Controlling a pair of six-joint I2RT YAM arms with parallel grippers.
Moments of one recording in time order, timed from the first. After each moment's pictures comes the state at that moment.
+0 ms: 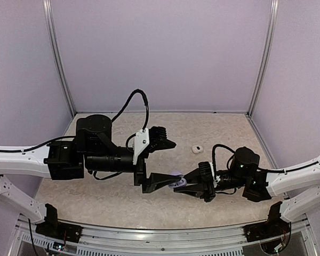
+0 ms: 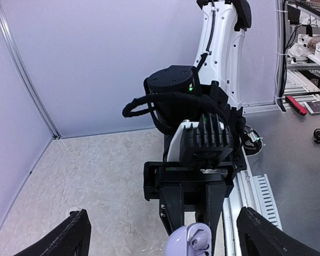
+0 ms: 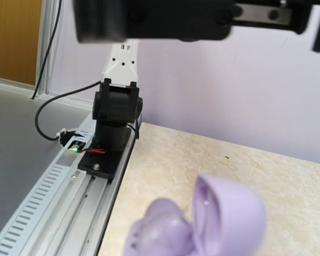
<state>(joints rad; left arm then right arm) -1.26 1.30 1.05 0.07 0.16 0.25 1.07 1.23 0.44 0.80 -0.60 -0.24</state>
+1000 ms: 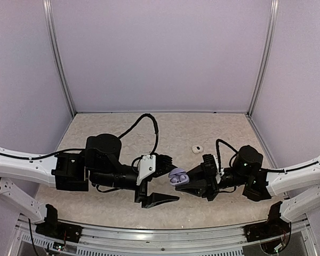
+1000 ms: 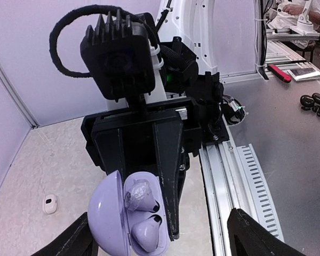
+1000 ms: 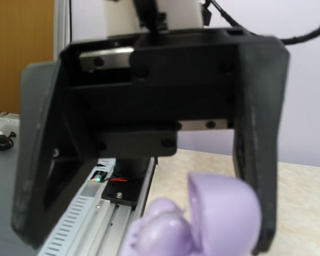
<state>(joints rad) -1.31 1.31 0.93 0.10 0.20 0.29 1.04 1.23 0.44 0.89 -0.65 -0.07</state>
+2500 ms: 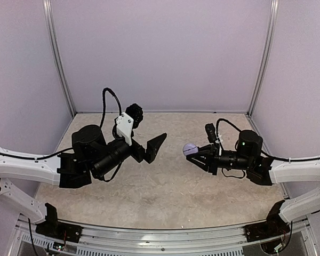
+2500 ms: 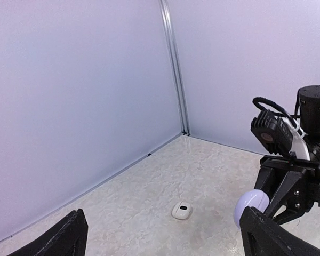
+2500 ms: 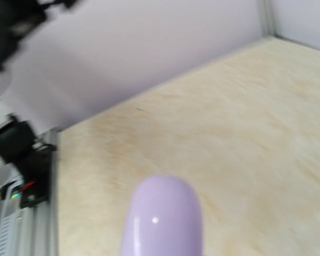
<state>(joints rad) -1.19 1.30 0.82 0.55 -0.41 0.21 0.77 1.21 0.50 0.61 -0.54 0.23</state>
